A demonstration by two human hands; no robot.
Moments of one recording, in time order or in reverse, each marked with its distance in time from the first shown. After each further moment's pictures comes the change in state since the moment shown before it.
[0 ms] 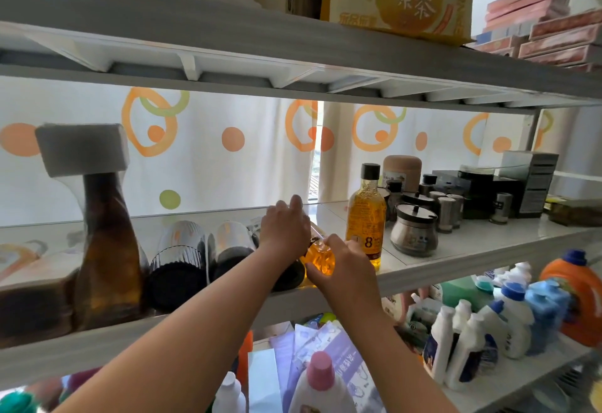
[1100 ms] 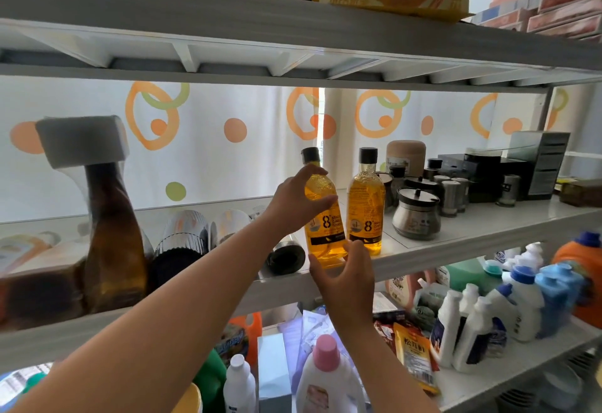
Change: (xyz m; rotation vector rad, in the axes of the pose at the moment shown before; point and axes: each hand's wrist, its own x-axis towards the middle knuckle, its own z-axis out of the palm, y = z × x) left_hand 0.004 0.013 -0.028 -0.544 -0.139 0.064; right_hand -0.031 0.015 0.035 0.327 0.235 0.183
